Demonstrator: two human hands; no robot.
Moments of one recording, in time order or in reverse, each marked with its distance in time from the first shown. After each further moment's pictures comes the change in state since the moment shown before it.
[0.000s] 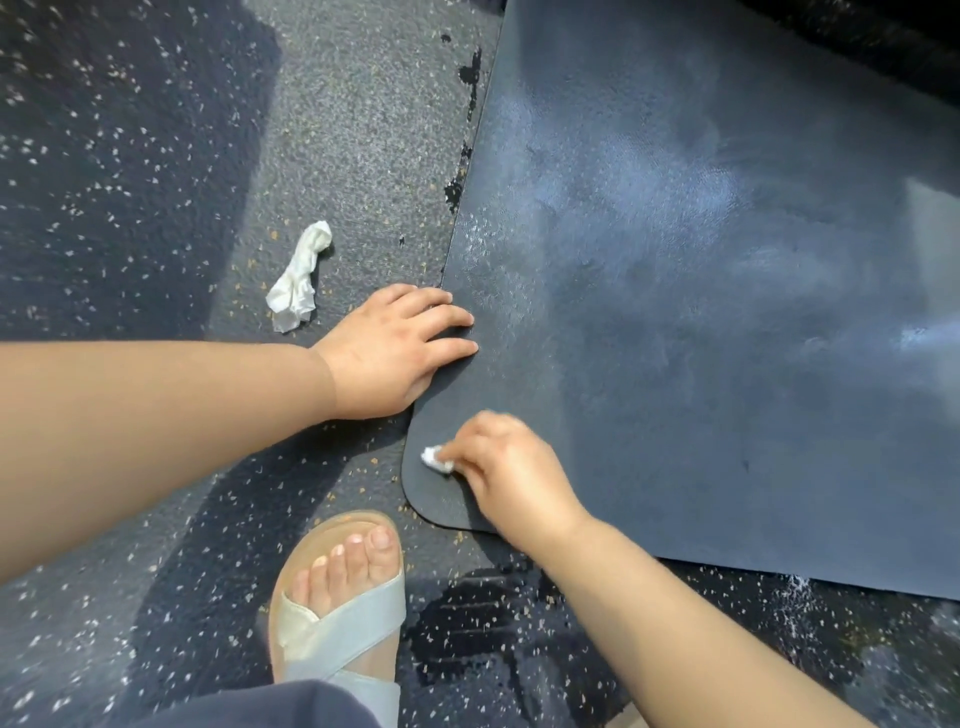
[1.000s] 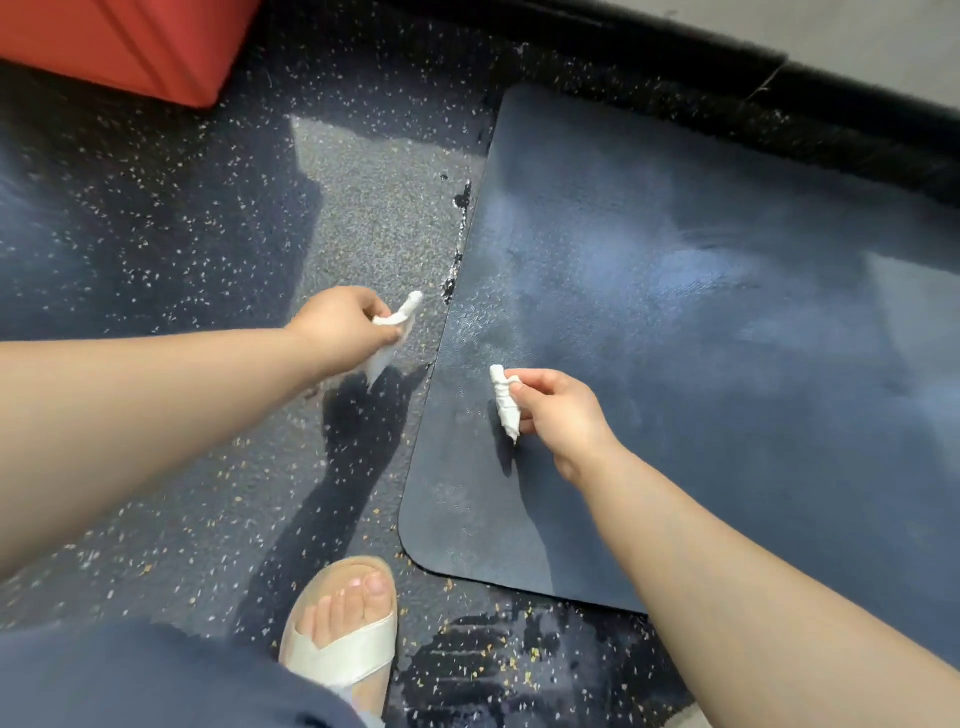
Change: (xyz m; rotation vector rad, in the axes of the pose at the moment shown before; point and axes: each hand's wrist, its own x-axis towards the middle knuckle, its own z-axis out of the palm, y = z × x) left_hand 0.037 -0.023 -0.096 -0.586 -0.121 -1.136; right_hand 0.047 0.024 -0.084 0.986 0.231 0.534
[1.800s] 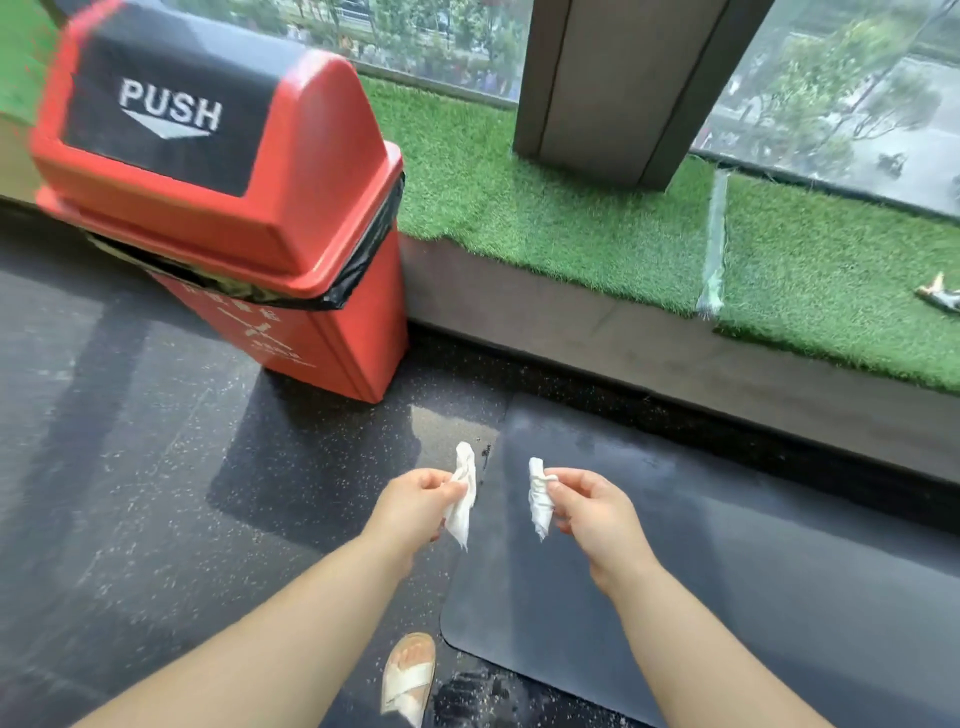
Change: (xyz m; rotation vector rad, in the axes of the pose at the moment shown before) left_hand -0.305 0.275 -0.329 -0.736 0.012 -0.299; right_hand -0.320 -0.434 -0.071 -0.033 -0.043 -0.098
